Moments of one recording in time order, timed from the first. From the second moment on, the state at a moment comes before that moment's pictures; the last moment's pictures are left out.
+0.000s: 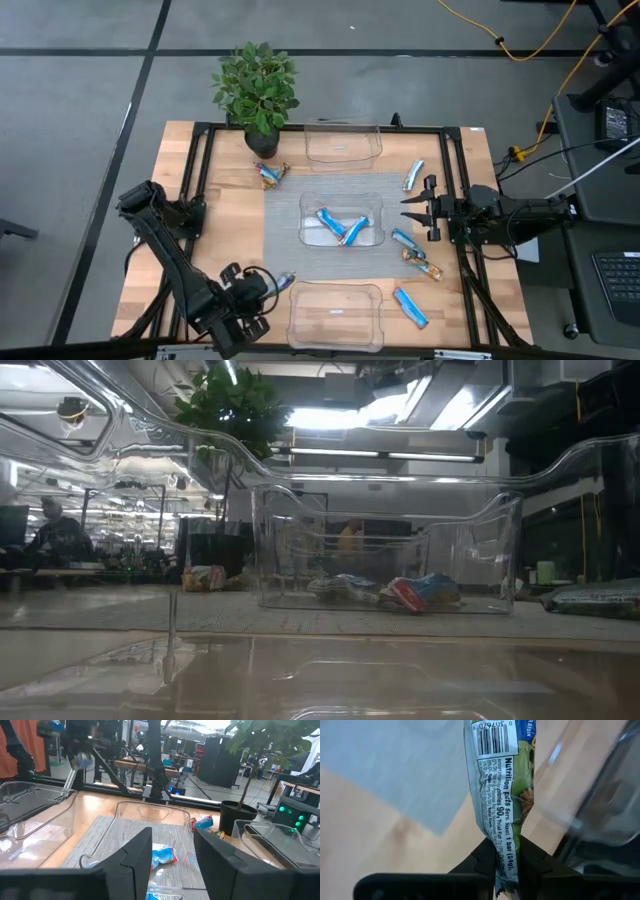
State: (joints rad) left arm -0.88 1.78 1.57 -1.14 -0.52 -1.46; right arm 0.04 0.01 0.01 0.03 0.03 -0.16
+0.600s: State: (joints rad) left arm -0.78 1.78 1.68 -1.15 -0.53 -1.17; right arm 0.04 0.01 0.01 0.03 0.03 -0.16
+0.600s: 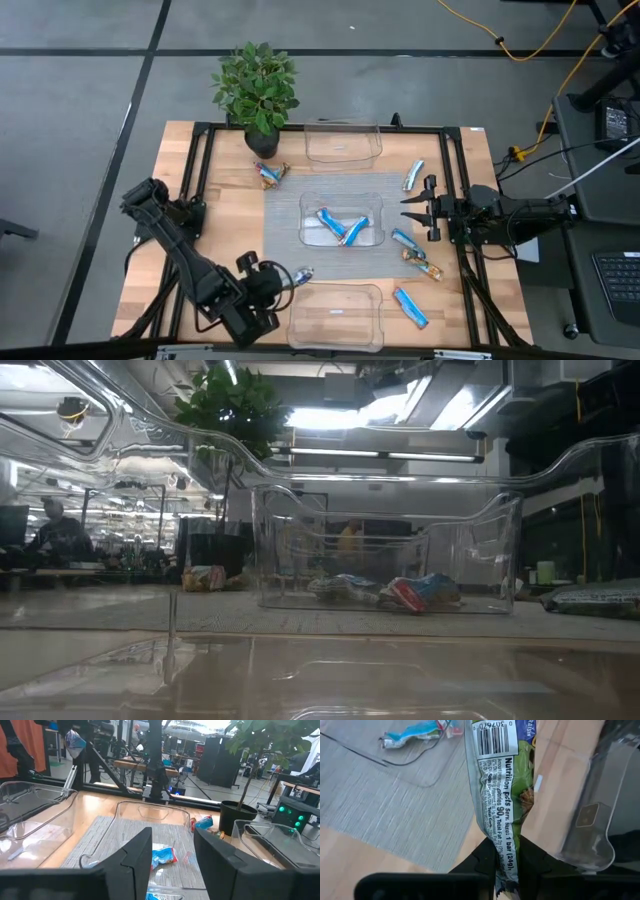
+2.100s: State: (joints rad) left arm -0.48 1.89 1.68 -0.68 0.04 -0.56; right arm 0.04 0.01 0.01 0.03 0.03 -0.16
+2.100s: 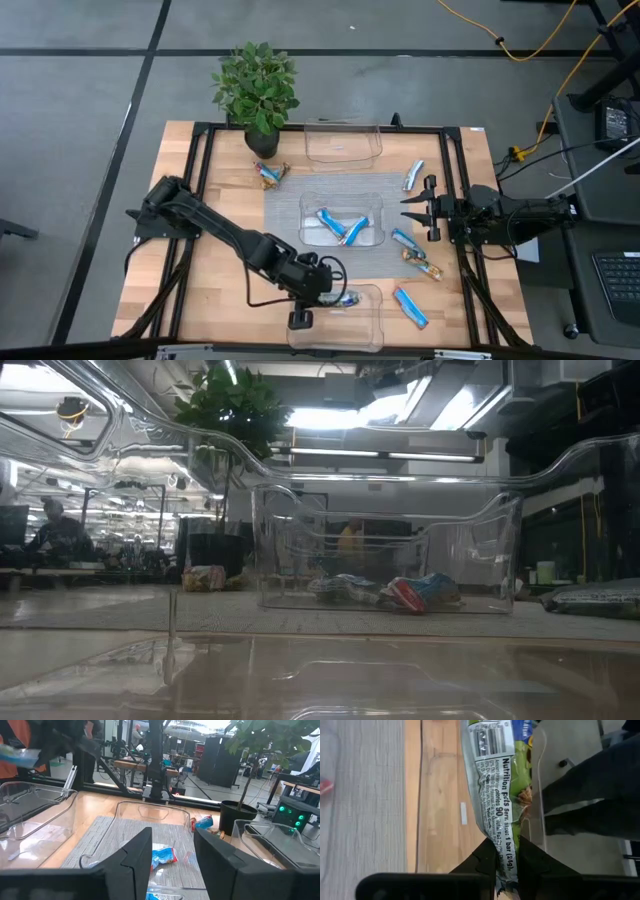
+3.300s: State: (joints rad) left arm -0.49 2.21 1.82 -0.74 0.08 -0.71; right arm 0.04 0.01 0.01 0.03 0.03 -0.16
